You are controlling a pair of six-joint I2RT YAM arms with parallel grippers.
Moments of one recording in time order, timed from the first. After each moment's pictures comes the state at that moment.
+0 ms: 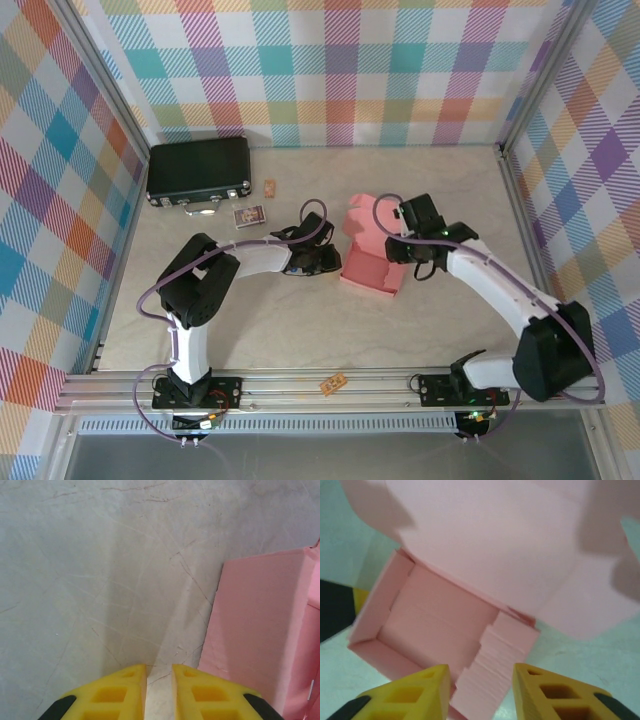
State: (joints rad) left arm -0.70 1.93 1.15 -0.21 0.17 -0.79; right arm 0.44 1.28 0.93 -0.70 0.02 0.34
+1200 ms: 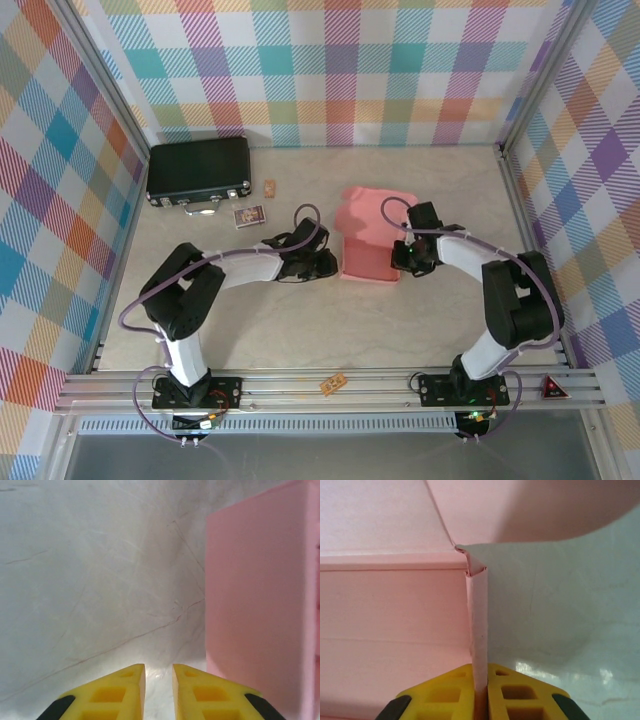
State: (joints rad) left arm -0.72 1.78 1.02 -0.18 0.13 -0.82; right arm 0.29 1.64 0.92 -0.50 -0.20 0.38
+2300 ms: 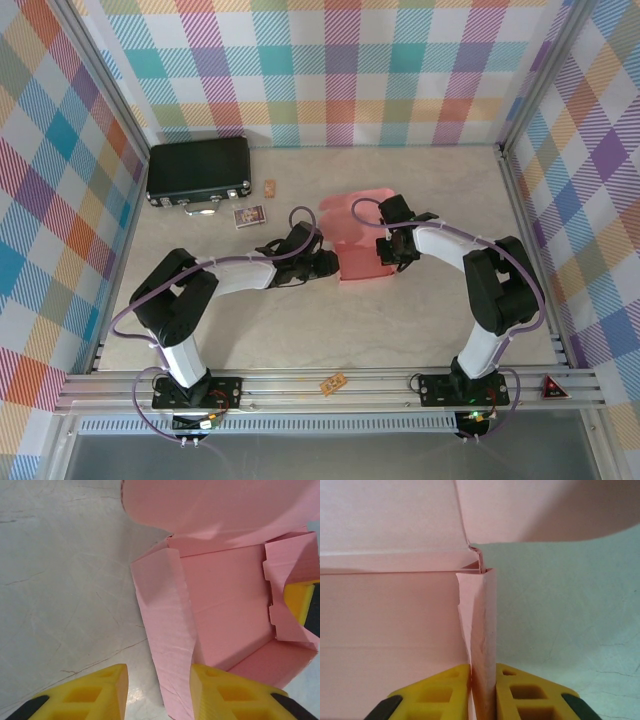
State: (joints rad) left arm -0.71 1.75 0.94 -0.02 0.12 -0.81; right arm 0.43 1.74 1.07 -0.58 0.05 0.27
